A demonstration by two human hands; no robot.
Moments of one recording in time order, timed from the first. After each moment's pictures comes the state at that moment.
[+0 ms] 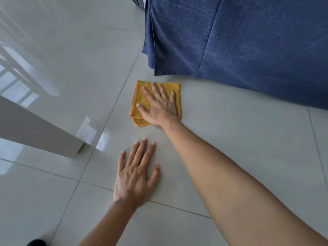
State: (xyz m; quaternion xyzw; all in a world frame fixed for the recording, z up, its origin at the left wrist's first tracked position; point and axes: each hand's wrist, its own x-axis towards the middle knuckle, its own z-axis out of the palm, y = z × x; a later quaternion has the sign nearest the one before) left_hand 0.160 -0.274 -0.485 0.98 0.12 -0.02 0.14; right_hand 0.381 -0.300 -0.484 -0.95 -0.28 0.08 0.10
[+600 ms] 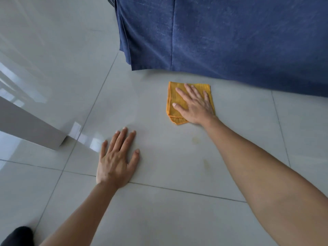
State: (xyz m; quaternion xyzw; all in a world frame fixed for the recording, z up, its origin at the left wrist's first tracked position) left_hand 0.159 -0.276 -0.485 0.98 0.12 -0.01 0.13; right_hand 0.393 -0.486 -0.488 -0.97 -0.22 0.05 0.09
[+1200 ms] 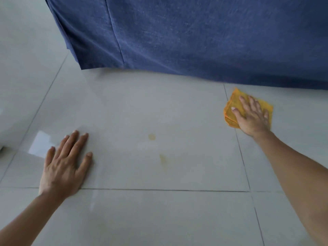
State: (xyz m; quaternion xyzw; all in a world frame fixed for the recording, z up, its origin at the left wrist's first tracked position) left_hand 0.158 -0.276 -0.490 0.99 0.12 0.00 0.10; right_hand 0.373 -0.788 -0.485 -0.99 0.10 0.07 0.06
